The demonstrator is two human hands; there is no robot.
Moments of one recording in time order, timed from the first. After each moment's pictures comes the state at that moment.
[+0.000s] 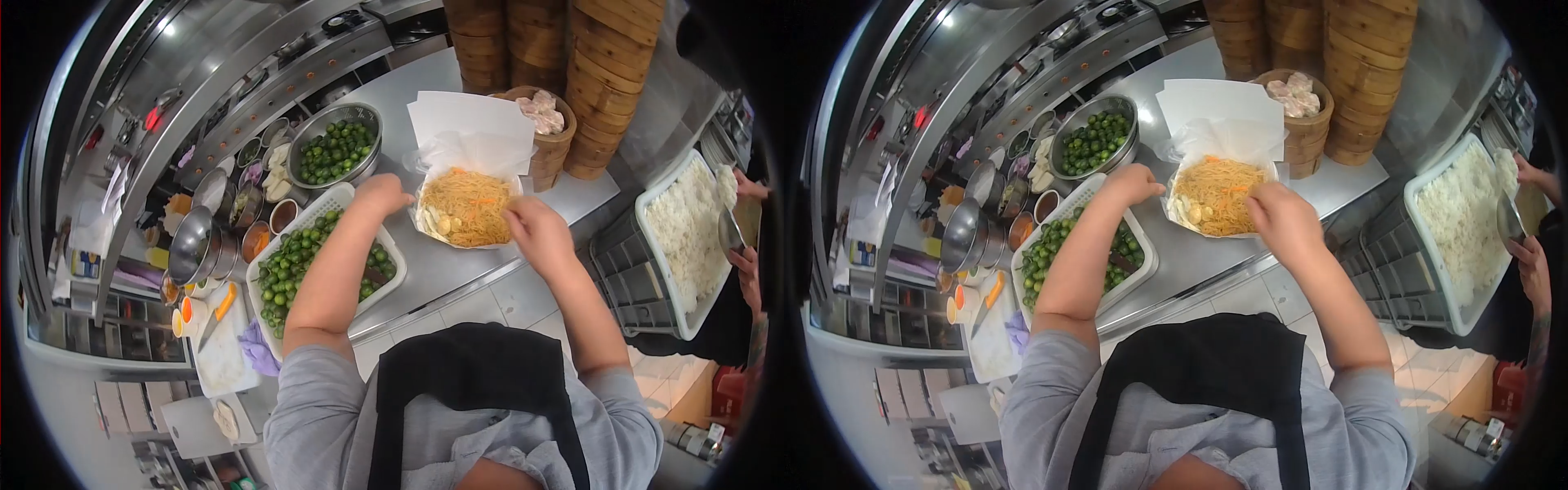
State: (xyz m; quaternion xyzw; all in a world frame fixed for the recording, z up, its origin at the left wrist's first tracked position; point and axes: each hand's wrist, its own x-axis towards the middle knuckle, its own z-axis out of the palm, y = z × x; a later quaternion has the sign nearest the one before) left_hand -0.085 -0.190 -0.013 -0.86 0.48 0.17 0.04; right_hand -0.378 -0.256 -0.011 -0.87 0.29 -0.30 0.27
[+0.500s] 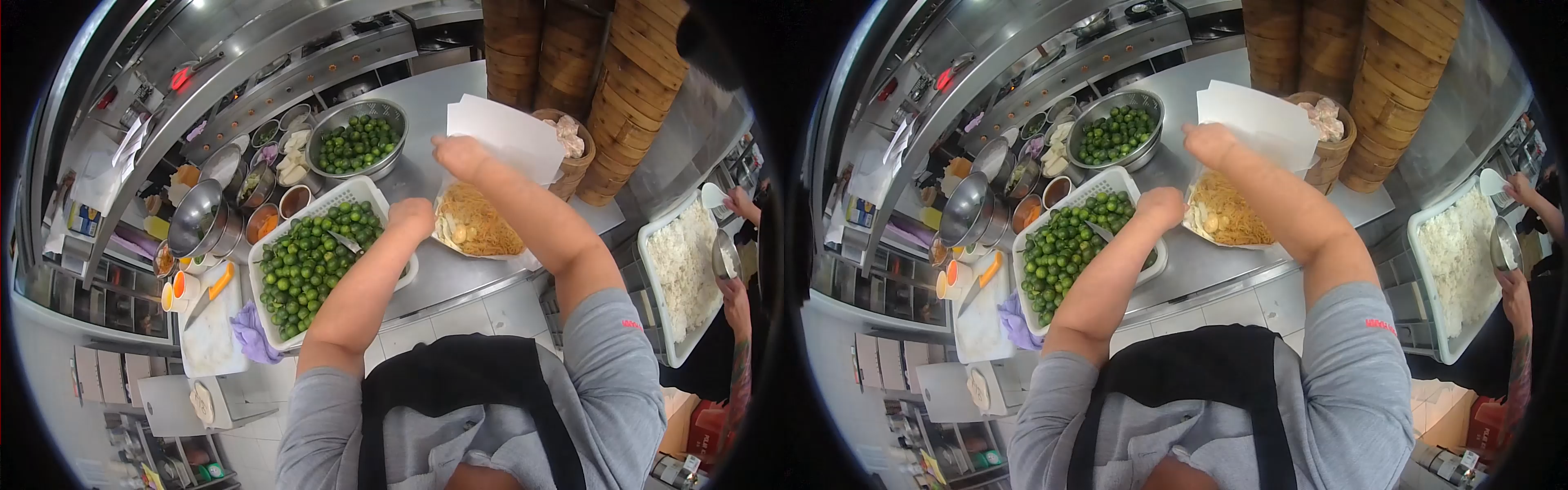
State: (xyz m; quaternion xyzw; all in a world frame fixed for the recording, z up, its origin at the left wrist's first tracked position) left_hand -0.125 -0.169 -0.041 -0.88 0.44 0.15 0.05; right_hand -0.166 -0.333 -0.025 -0.99 0.04 -0.08 -0.08
